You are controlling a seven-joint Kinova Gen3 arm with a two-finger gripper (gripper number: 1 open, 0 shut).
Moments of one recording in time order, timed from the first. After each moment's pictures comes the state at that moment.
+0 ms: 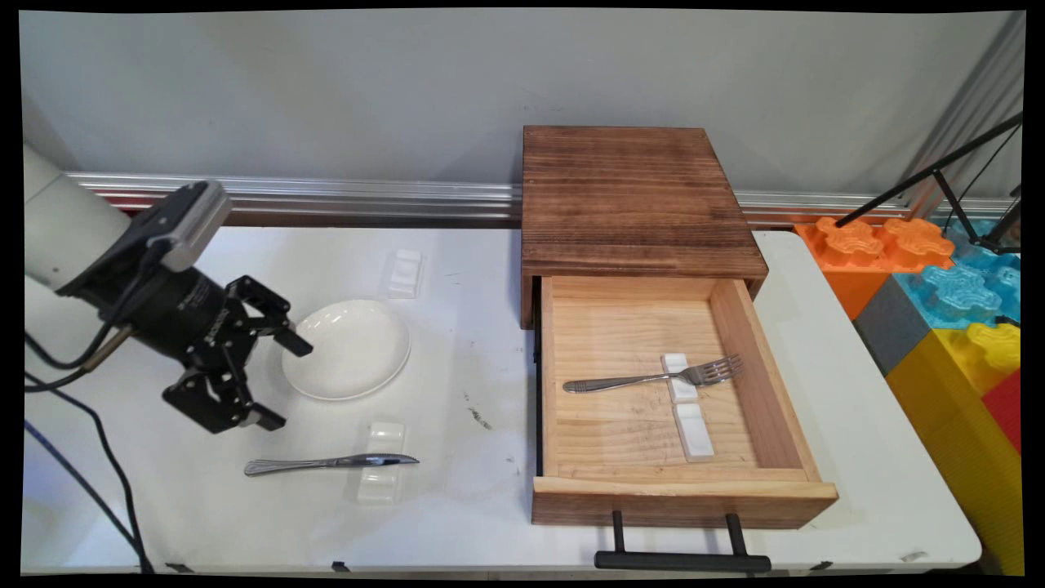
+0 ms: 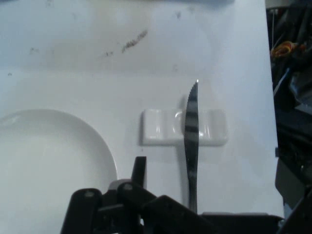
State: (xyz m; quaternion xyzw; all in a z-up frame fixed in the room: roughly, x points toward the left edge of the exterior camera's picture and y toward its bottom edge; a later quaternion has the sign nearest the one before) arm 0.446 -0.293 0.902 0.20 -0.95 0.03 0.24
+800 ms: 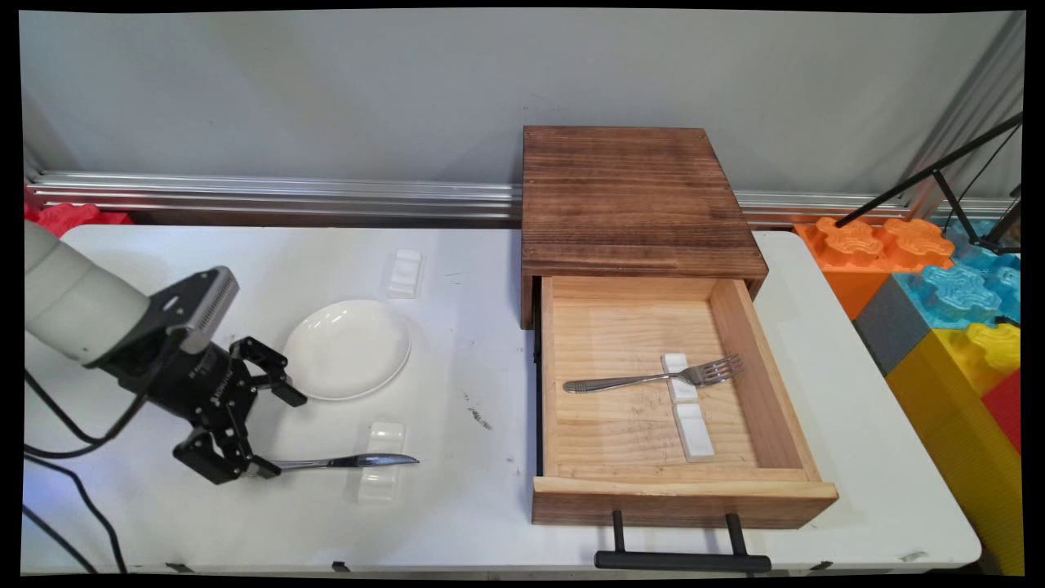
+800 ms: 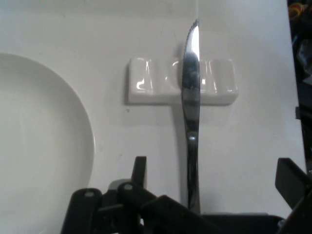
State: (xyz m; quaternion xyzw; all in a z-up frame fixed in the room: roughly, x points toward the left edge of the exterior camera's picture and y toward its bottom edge) arm 0.466 -0.278 0.818 0.20 -0.95 0.01 0.23
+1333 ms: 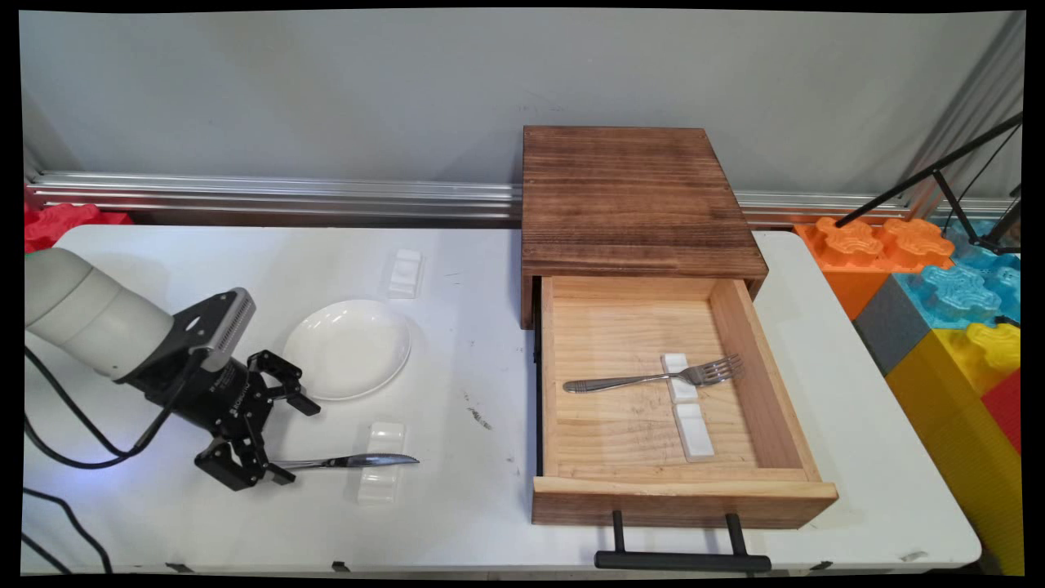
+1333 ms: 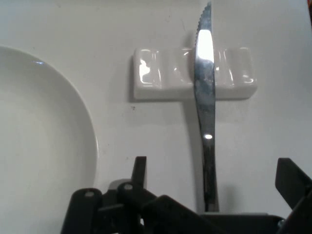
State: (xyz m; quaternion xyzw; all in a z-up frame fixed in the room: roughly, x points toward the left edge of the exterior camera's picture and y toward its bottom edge) arm 0.472 -0.285 0.783 0.18 -0.95 0.02 0.24
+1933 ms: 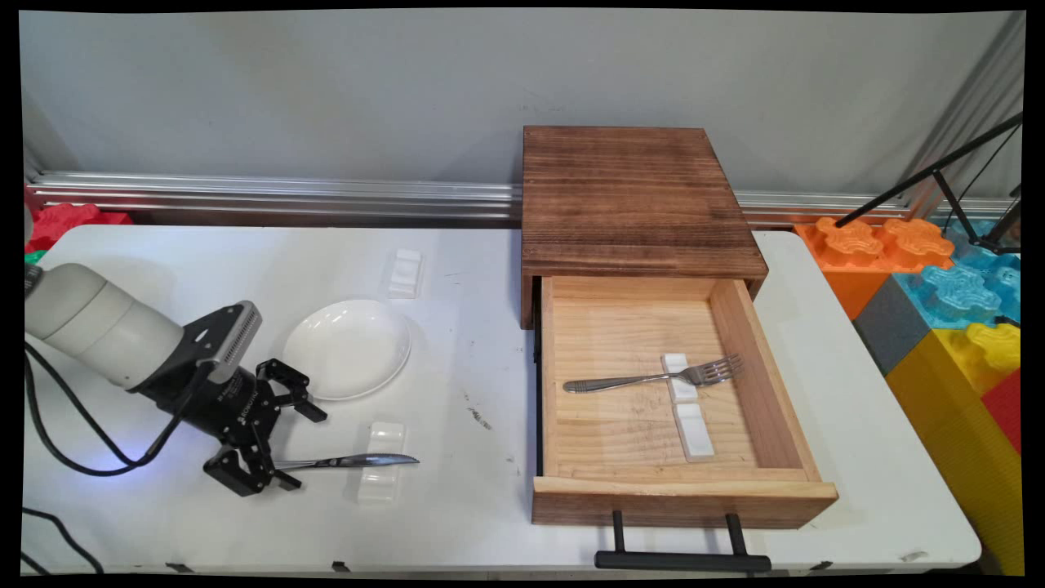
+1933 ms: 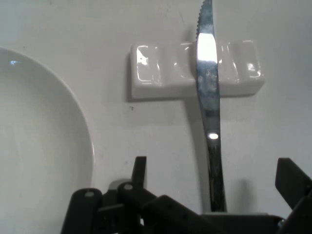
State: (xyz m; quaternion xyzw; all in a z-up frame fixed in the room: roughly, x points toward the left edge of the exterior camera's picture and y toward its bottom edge) arm 0.475 -0.288 0.762 0.17 -0.95 0.02 0.25
